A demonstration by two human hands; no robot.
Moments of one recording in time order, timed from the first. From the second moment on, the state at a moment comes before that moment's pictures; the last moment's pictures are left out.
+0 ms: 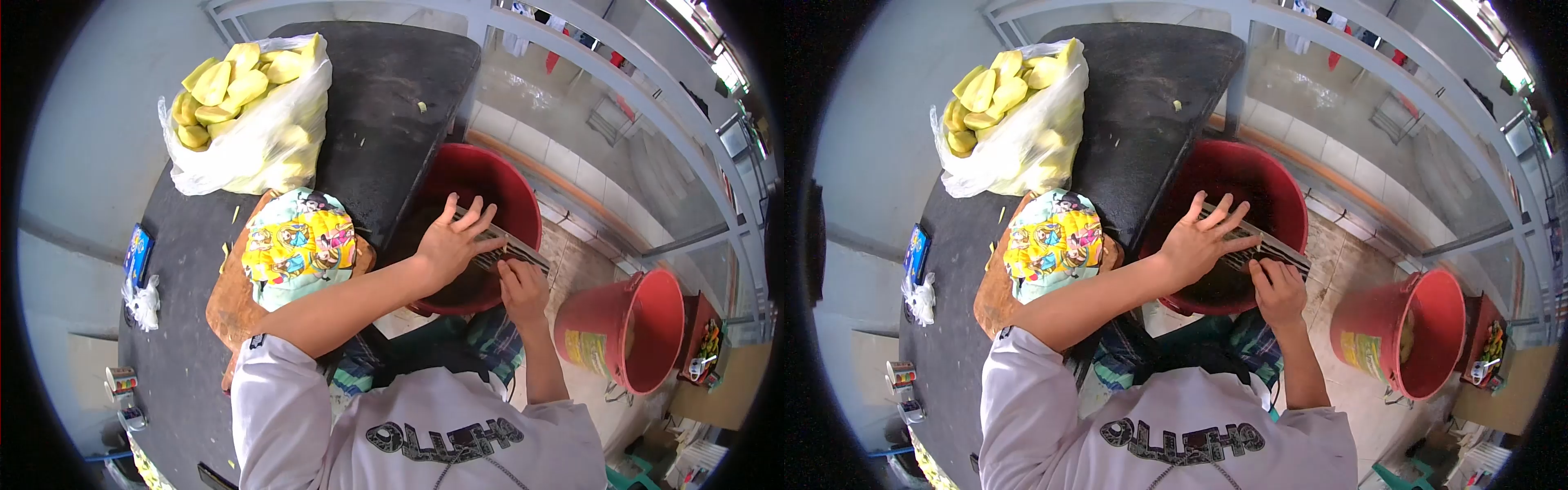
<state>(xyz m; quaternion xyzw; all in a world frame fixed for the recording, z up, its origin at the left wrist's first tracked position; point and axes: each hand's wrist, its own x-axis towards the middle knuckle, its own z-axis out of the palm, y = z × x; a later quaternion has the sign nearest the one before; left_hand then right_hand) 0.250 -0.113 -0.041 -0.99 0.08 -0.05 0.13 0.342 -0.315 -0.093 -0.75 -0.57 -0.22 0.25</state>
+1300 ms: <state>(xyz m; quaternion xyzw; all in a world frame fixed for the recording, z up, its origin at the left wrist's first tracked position) 0.259 -0.061 -0.008 -0.98 -0.14 -0.08 -0.14 0.314 -0.343 -0.118 -0.84 -0.46 -0.08 0.28</state>
